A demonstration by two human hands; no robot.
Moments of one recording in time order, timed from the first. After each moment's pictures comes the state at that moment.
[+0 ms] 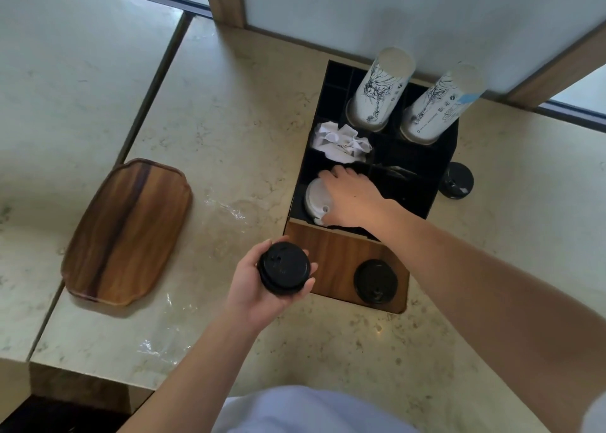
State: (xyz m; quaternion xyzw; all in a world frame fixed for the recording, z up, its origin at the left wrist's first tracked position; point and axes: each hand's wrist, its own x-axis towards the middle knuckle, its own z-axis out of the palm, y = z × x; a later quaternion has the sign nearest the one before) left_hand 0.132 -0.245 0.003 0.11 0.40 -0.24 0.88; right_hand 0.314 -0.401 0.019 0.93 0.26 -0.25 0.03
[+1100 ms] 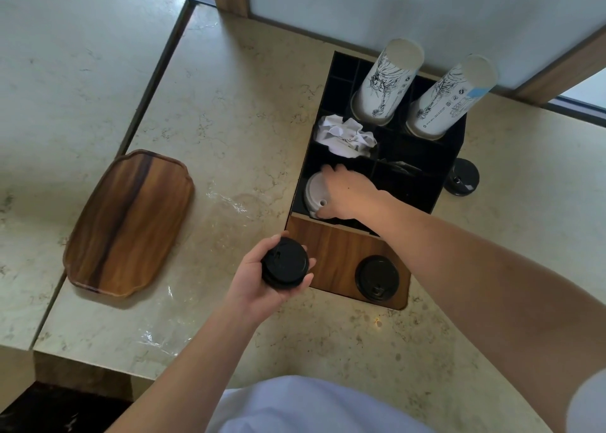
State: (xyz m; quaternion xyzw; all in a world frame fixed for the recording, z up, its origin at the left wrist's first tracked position) left_hand 0.132 -0.245 0.004 0.15 0.42 -0.23 0.86; right_hand 0.319 -0.388 0.014 0.93 0.24 -0.29 0.03
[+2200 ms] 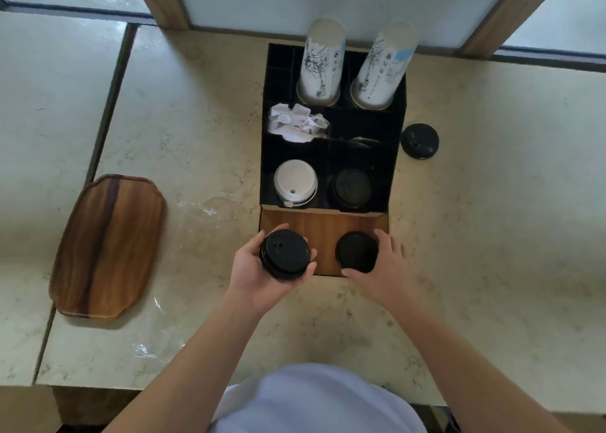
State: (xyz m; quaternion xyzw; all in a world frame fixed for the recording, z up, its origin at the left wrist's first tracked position) left_hand 0.134 -0.280 0.004 0.16 0.43 -0.26 0.85; right_hand 0.125 -0.526 -0.033 0.94 -0.14 -0.21 -0.24
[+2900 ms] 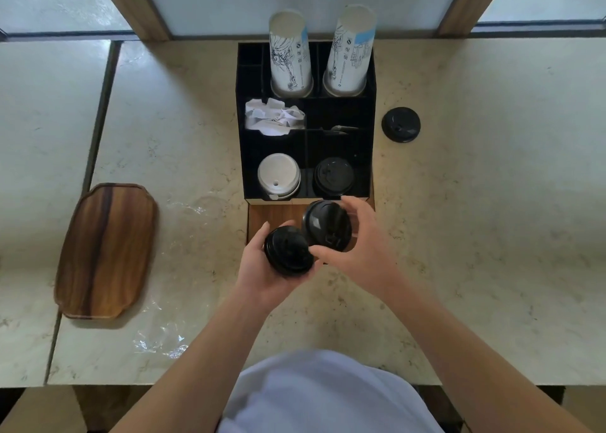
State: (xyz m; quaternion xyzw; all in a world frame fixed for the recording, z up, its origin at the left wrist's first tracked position) left_hand 0.121 -0.317 0.012 0.21 0.40 -0.27 0.85; right_hand 0.126 -0.505 0.038 0.87 -0.04 -0.11 -0.48
